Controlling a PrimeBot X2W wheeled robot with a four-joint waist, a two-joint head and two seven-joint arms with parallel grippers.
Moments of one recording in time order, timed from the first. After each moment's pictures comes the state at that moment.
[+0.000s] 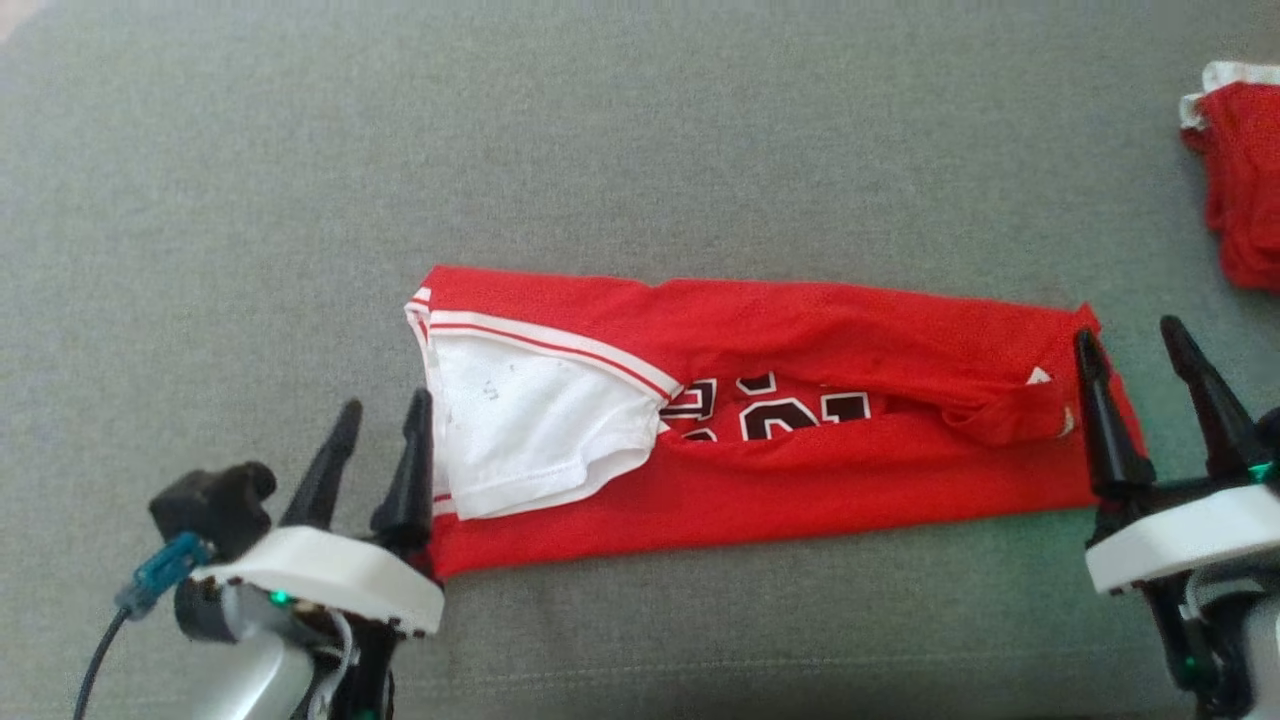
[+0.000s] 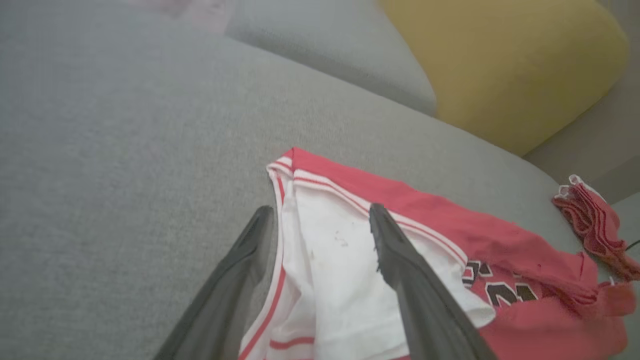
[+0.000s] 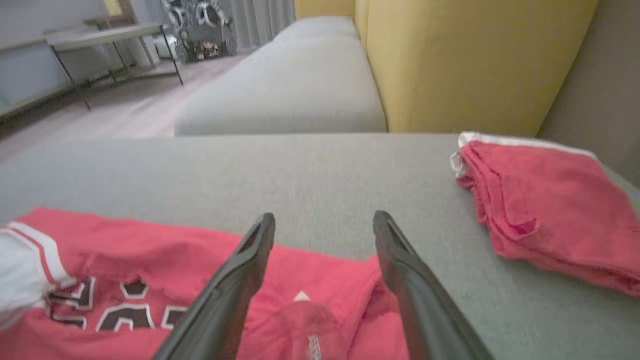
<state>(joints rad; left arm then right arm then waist) -0.11 0.44 -0.61 -0.07 -0.90 0.35 -0.25 0.01 -0.23 -0.01 -0.09 0.27 0.13 0.08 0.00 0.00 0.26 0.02</state>
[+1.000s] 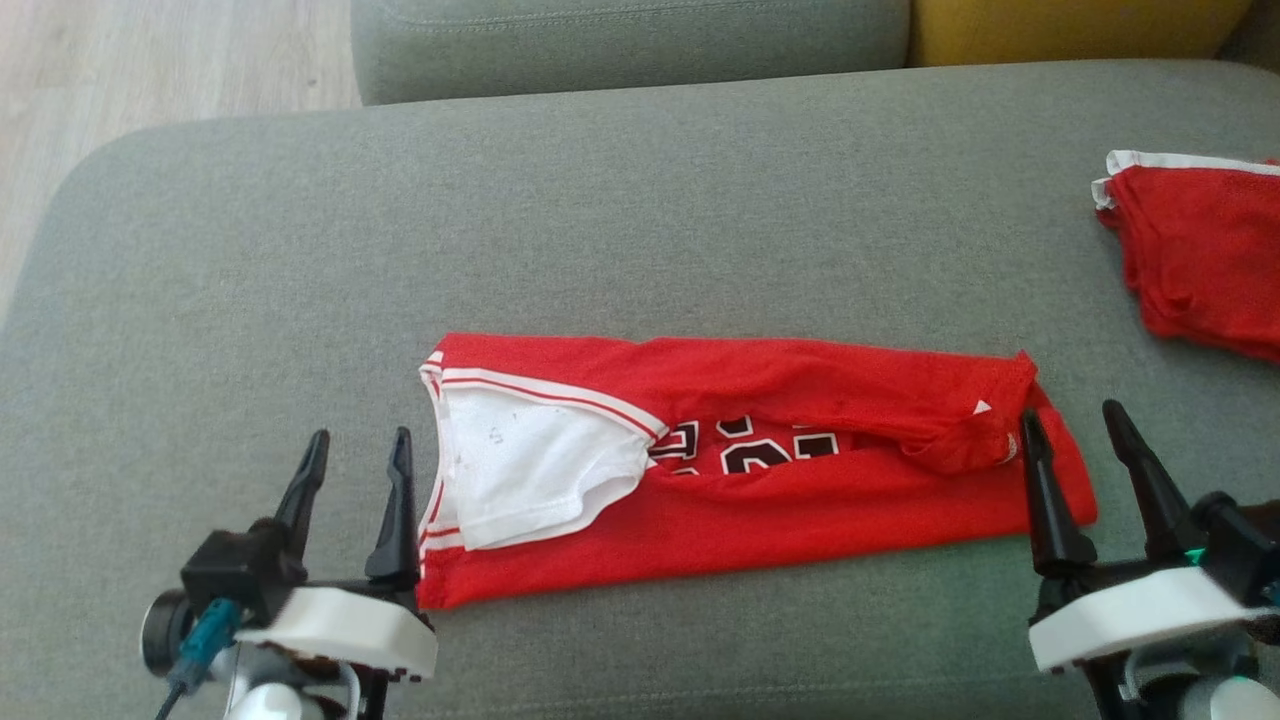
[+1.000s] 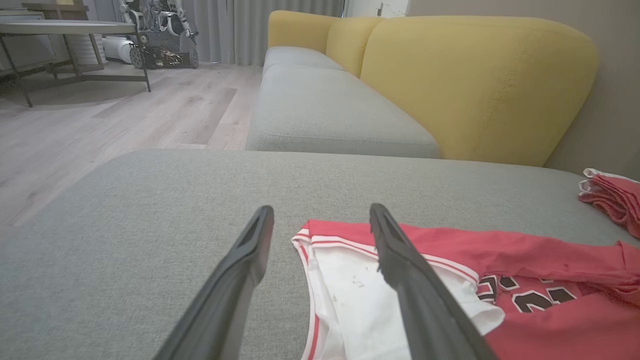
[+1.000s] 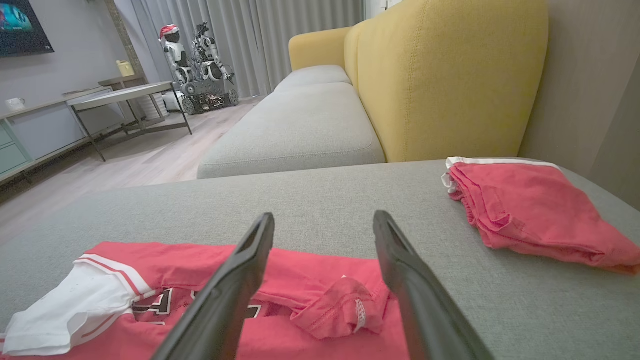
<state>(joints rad) 0.02 0.30 -0.42 0.00 -0.44 0.29 -0.25 0.14 -0.08 -0.01 -0.15 0.20 0.13 0.05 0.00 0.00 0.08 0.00</state>
